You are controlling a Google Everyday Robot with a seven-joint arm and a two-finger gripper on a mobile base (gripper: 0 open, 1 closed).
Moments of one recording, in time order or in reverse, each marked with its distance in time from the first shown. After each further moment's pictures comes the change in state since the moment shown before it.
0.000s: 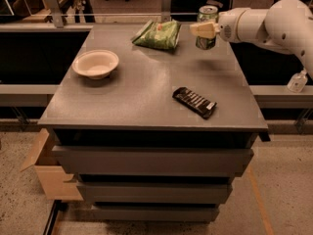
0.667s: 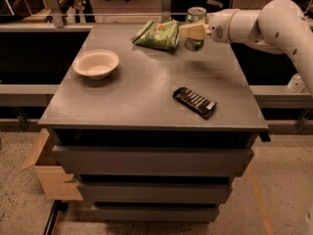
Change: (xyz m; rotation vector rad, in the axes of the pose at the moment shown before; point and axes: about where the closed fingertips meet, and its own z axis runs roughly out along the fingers) arm -0.007 0.035 0.018 -0.126 -0.031 0.006
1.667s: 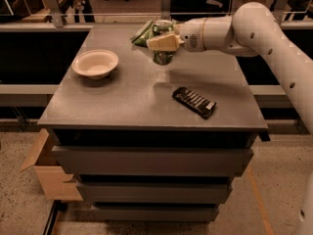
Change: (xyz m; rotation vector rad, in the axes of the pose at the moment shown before) arm -0.004 0.120 0.037 -0.336 0.002 0.041
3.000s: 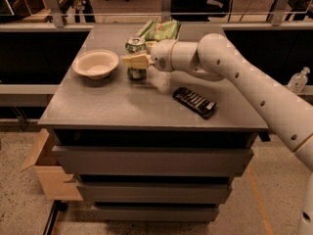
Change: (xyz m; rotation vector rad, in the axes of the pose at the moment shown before) arm 0.028 0.042 0.080 -0.010 -0.093 -0.040
